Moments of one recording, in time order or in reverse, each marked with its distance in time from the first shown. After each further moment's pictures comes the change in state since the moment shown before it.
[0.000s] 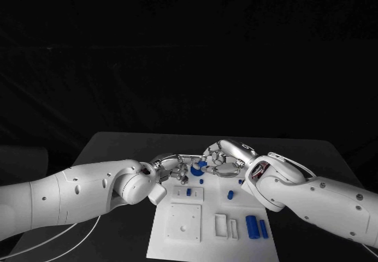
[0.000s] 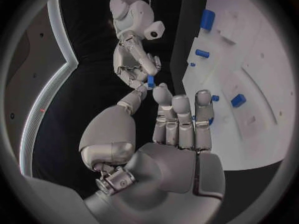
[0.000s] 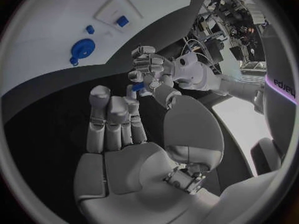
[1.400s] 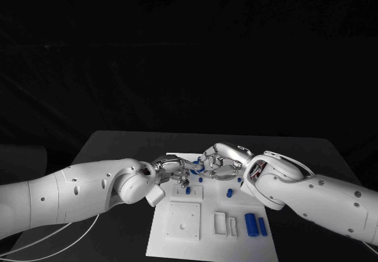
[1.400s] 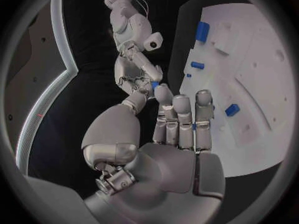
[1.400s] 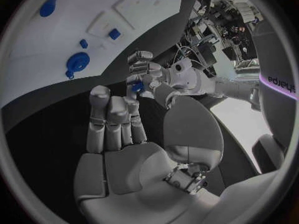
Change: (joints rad) left arm -0.001 0.000 0.000 0.003 -0.058 0.081 -0.025; left_hand 0.099 0.078 0.029 -0.073 -0.021 -0.006 0.003 0.011 0.010 -0.012 0.005 0.000 -0.026 -0.014 0.008 0.011 -0.022 0.000 -0.007 0.000 0.000 0.000; right arm 0.000 0.001 0.000 -0.001 0.012 0.095 0.026; right_hand -0.002 0.007 -0.009 -0.015 0.005 -0.002 0.002 0.001 -0.004 0.000 0.000 0.000 0.001 -0.002 0.002 0.000 0.001 0.000 0.000 0.000 0.000 0.000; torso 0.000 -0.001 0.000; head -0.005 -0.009
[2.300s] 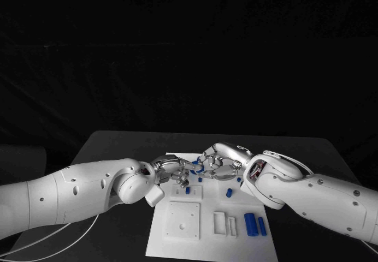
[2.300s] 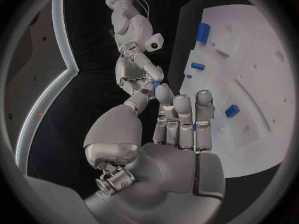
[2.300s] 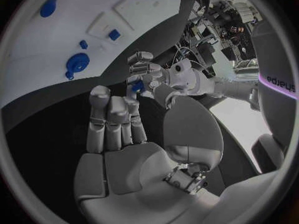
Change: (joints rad) left arm 0.000 -0.001 0.000 -0.001 0.004 0.012 0.003; left_hand 0.022 0.064 -0.010 -0.045 -0.039 0.031 -0.027 0.031 0.006 0.018 -0.018 0.008 -0.015 -0.007 -0.001 0.012 -0.010 0.000 -0.004 0.004 0.004 0.000; right arm 0.000 0.001 0.000 -0.008 0.002 0.010 0.013; right_hand -0.001 0.009 0.000 -0.011 -0.001 0.000 0.000 -0.001 -0.002 0.000 0.000 0.000 0.001 -0.001 0.001 0.000 0.001 0.000 0.000 0.000 0.004 0.000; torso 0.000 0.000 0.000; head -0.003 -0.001
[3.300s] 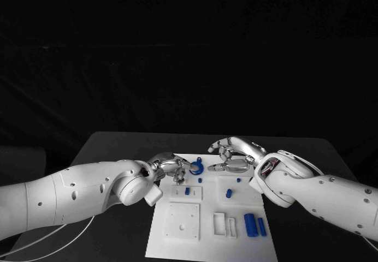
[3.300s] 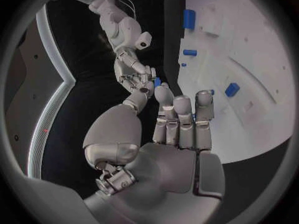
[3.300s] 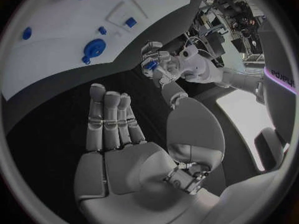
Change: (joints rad) left arm 0.000 -0.010 0.001 0.009 -0.143 -0.131 0.008; left_hand 0.005 -0.003 -0.004 -0.009 0.129 0.020 -0.005 0.000 0.000 0.029 -0.015 0.007 -0.012 0.004 -0.004 0.015 -0.010 0.000 0.038 -0.012 0.019 0.000; right arm 0.000 -0.056 0.000 -0.037 0.101 -0.115 0.034; right_hand -0.093 -0.093 -0.251 -0.085 0.191 -0.258 0.106 -0.106 -0.034 -0.220 0.109 -0.075 -0.050 -0.188 0.091 -0.130 -0.060 -0.022 -0.202 0.055 -0.149 -0.028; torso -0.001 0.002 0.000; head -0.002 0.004
